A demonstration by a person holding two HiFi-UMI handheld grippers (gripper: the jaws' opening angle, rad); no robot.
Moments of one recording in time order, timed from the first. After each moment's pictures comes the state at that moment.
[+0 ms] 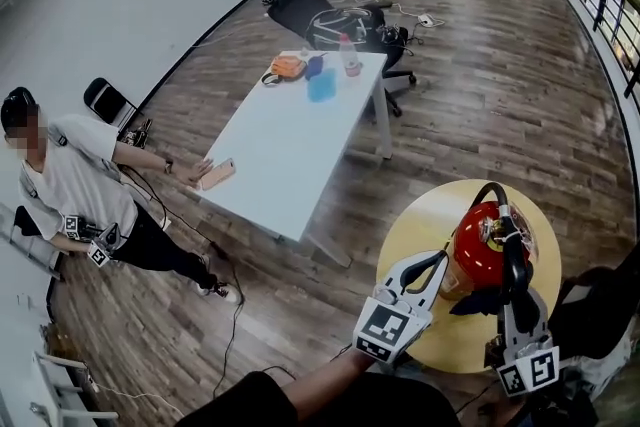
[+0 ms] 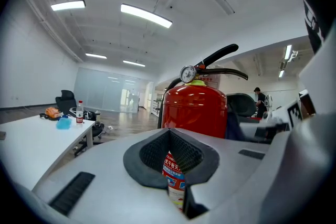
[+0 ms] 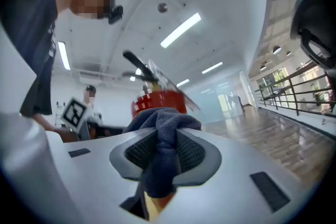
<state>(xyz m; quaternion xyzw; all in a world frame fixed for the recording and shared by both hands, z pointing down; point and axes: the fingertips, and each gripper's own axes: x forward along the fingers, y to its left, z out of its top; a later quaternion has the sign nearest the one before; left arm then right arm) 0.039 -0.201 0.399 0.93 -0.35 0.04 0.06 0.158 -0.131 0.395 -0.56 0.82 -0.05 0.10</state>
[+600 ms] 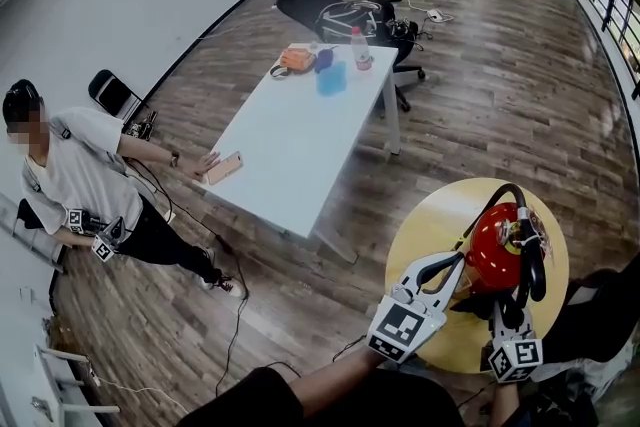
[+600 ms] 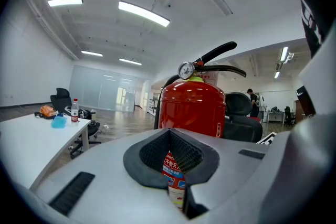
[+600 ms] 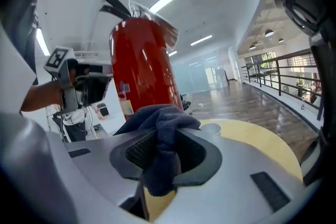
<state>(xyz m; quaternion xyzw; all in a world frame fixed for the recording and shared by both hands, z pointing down) 0.044 -0.200 0.405 0.94 -0.33 0.05 0.07 0.161 -0.135 0.544 -0.59 0.78 -0.18 -0.04</state>
